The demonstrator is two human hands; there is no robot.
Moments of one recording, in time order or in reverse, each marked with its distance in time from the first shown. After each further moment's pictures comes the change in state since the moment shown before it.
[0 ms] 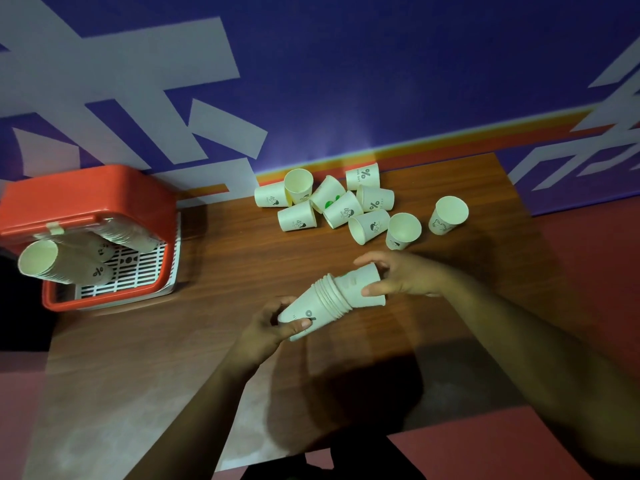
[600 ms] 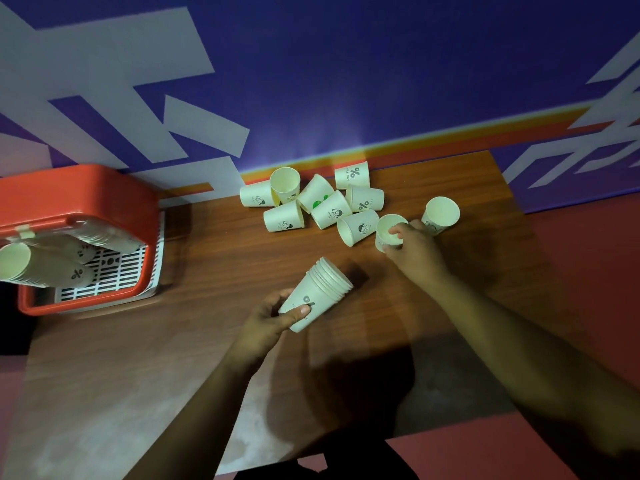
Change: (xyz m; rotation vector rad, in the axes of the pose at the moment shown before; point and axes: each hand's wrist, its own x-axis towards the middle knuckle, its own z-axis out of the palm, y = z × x) left_hand 0.025 0.011 0.030 -0.102 0.006 -0.003; right_hand 0.033 0.046 -0.034 -0.377 0.792 0.028
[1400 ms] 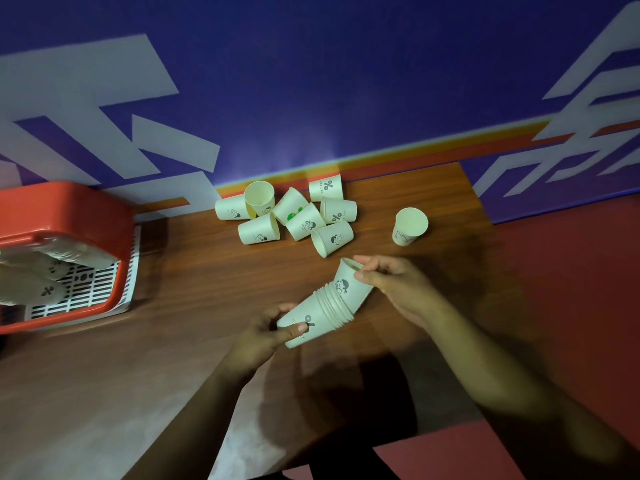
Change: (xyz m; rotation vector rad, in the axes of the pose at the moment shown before) left_hand 0.006 0.011 0.048 0.063 -0.072 -0.032; right_hand -0.057 -0.005 -0.051 0.968 -0.410 0.185
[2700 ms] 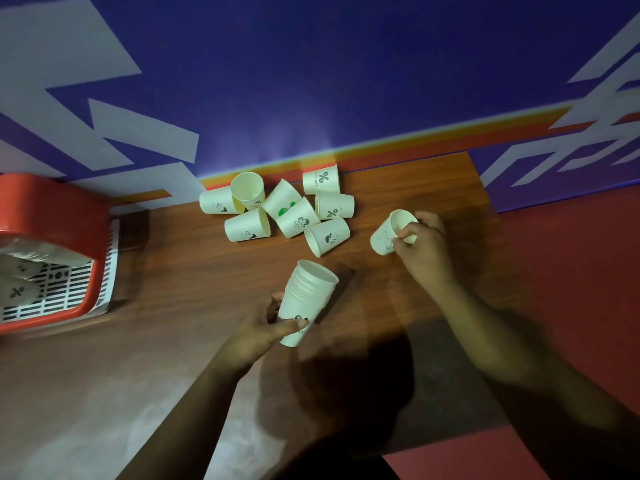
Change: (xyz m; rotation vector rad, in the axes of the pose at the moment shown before) left_hand 0.040 0.008 0.000 0.043 -0.002 -0.056; right_hand 0.087 0.021 -0.073 -0.803 0.589 -0.252
